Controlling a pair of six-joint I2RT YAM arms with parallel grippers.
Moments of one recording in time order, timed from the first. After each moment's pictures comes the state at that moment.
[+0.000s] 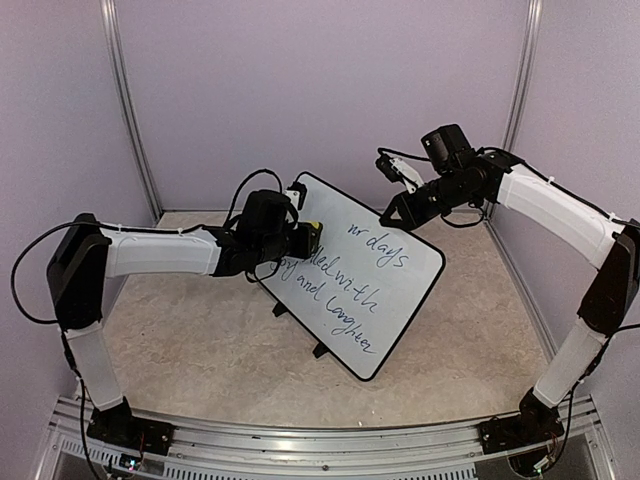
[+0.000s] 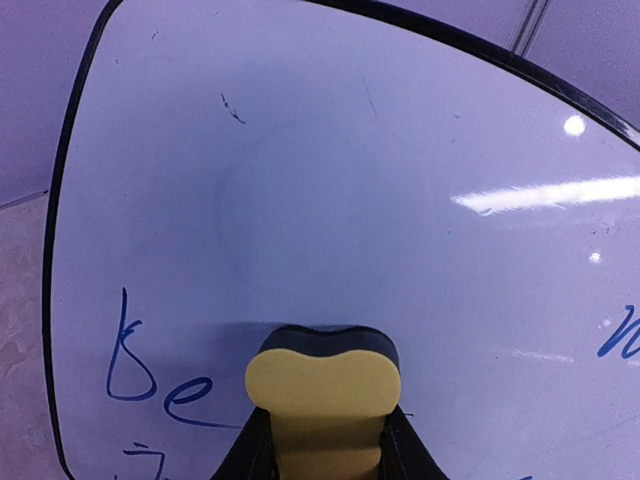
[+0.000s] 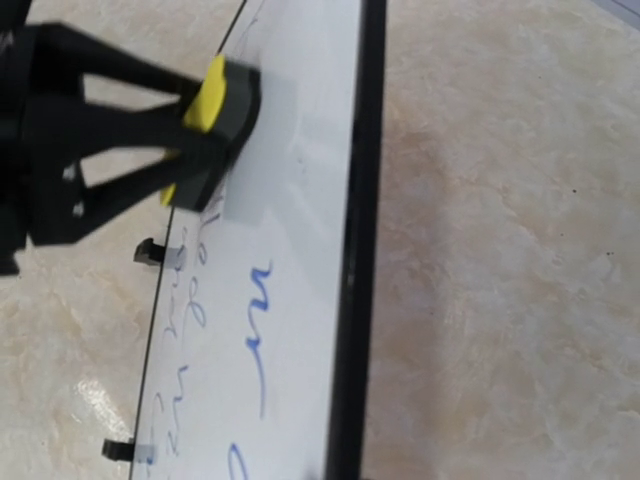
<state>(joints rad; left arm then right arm) -0.80 1.85 1.29 0.12 -0.21 -0.29 0.56 1.66 1.65 -0.77 -0.33 -0.07</state>
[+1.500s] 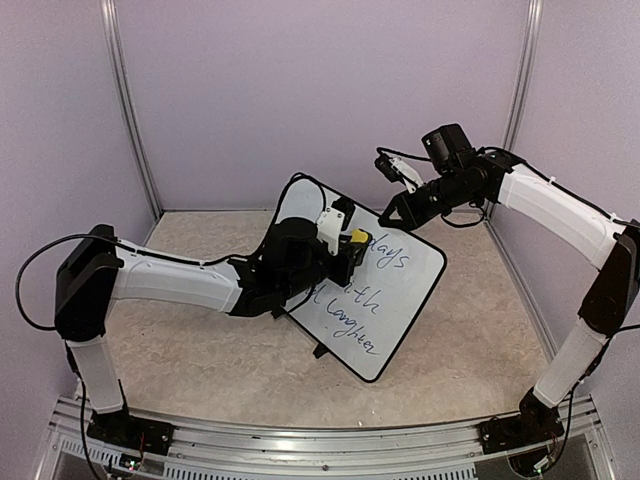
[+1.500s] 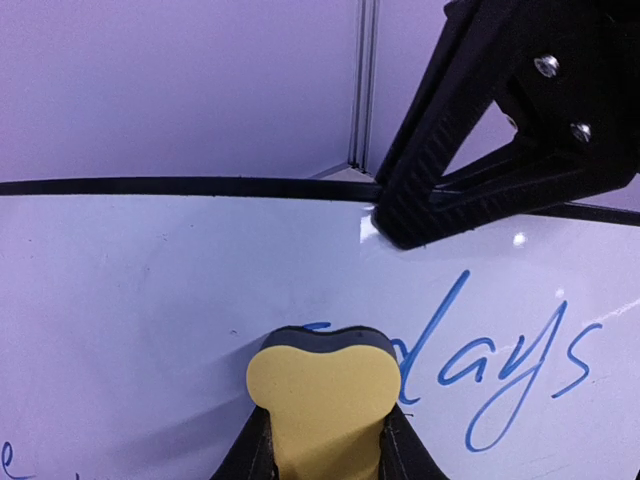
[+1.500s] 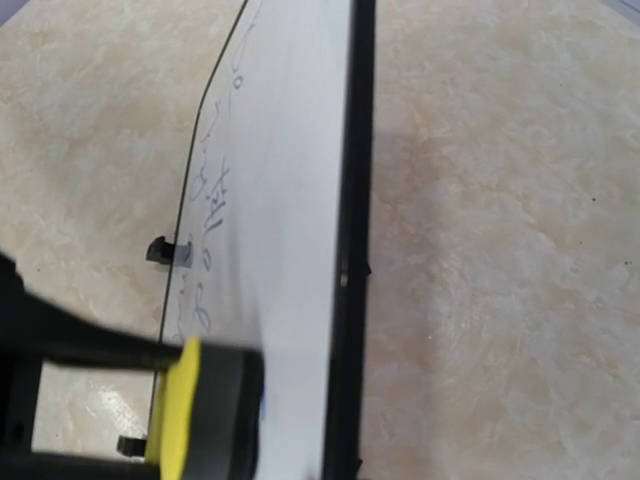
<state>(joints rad) -1.02 1.88 1.23 0.47 -0.26 -0.08 0.56 1.65 1.65 -0.77 -0.36 -0.08</state>
